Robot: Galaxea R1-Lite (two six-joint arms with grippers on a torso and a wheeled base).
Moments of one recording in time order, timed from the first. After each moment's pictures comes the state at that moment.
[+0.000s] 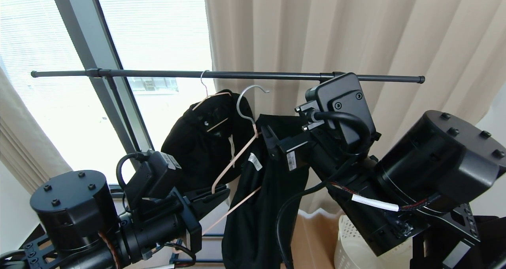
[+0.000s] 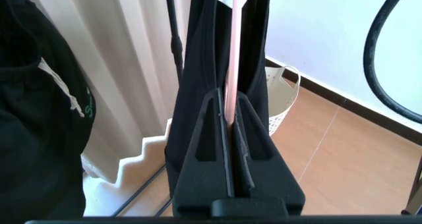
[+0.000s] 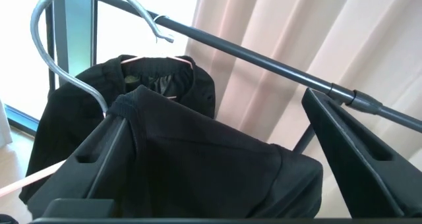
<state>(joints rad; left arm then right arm) -0.62 1.63 -0.29 -1.20 -0.24 0.09 0.96 1.79 -0.80 -1.23 -0.58 -0.40</state>
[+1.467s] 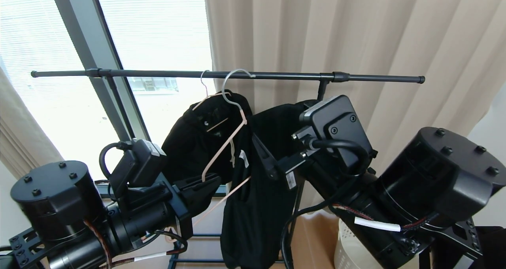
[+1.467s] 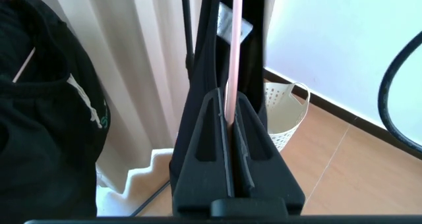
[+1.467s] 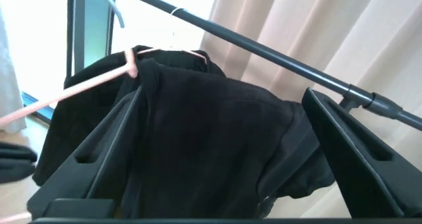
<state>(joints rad) -0.56 1.60 -0.30 -1.20 -0.26 0.08 0.97 1.78 -0.72 -1.22 -0.47 -0.40</state>
